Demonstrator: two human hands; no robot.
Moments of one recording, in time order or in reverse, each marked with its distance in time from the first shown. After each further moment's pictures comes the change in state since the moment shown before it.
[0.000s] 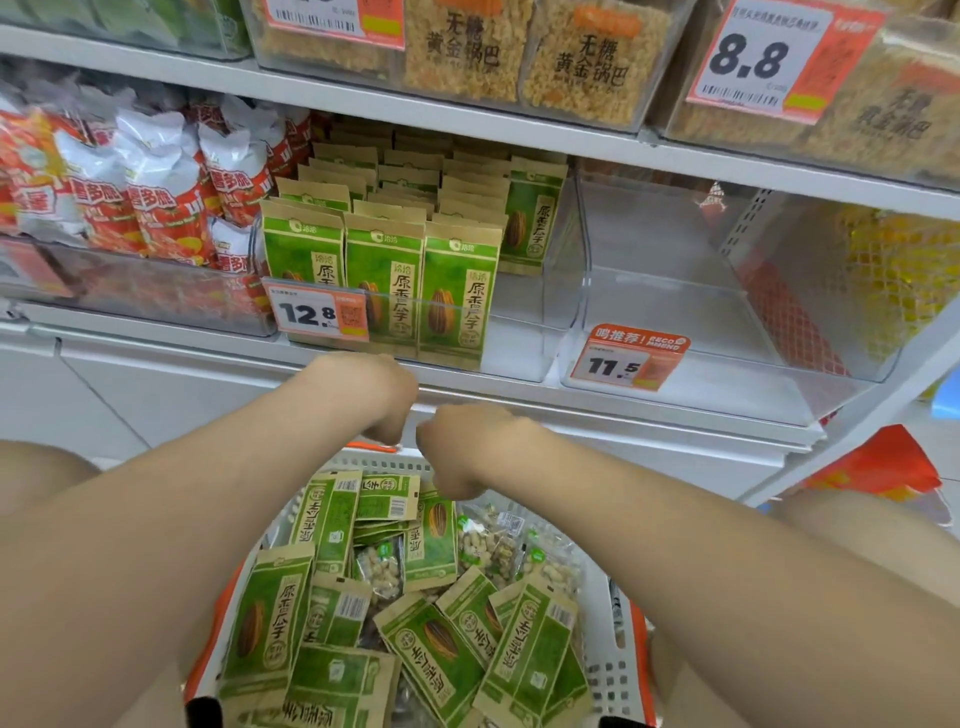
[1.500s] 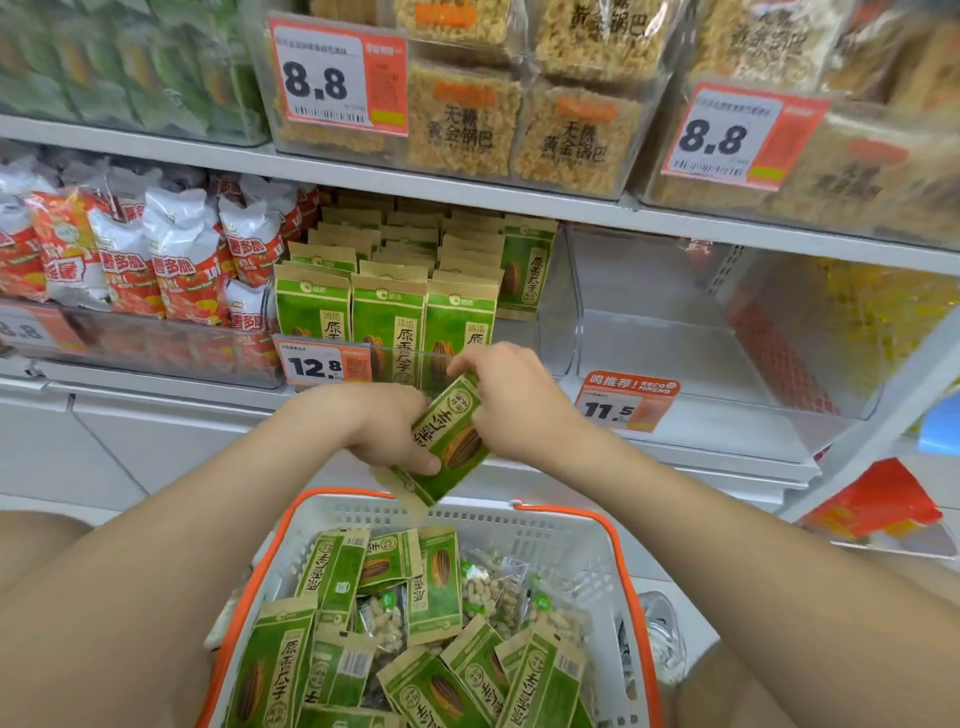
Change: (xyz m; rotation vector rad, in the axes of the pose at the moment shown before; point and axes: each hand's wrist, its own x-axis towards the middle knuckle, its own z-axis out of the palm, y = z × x) left_hand -0.023 -0.020 -0.027 -0.477 0.060 0.210; right_hand -0.019 0.051 -0.033 0.574 0.636 0.181
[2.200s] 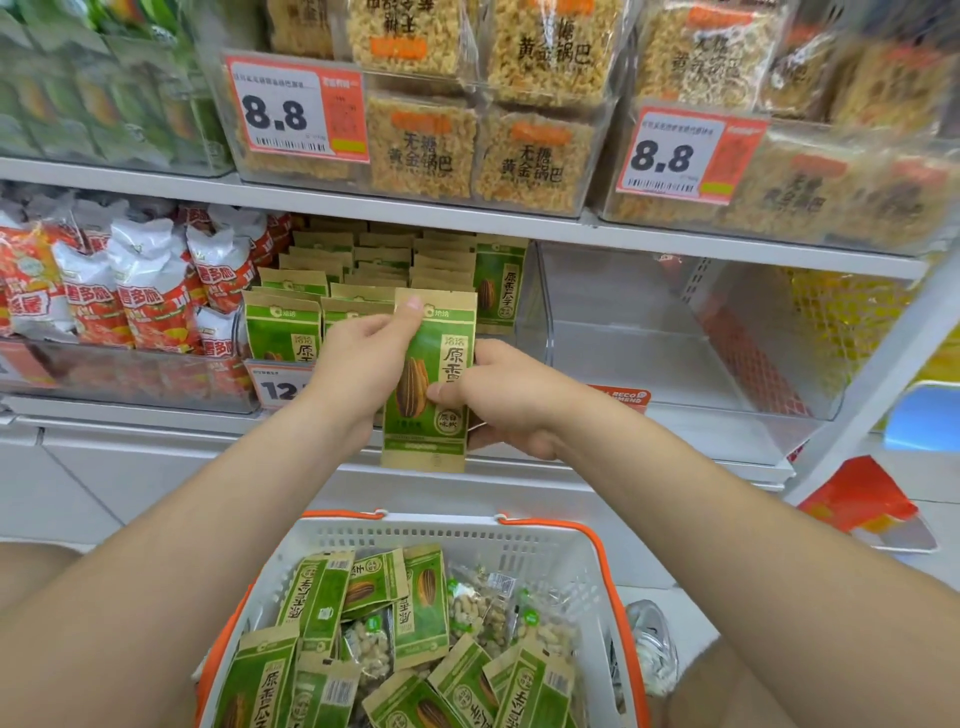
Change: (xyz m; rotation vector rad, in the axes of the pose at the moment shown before) left_hand 0.003 0.034 -0.017 -1.422 0.752 -0.004; right_hand 0.001 -0.006 -0.039 0.927 -0.302 0.353
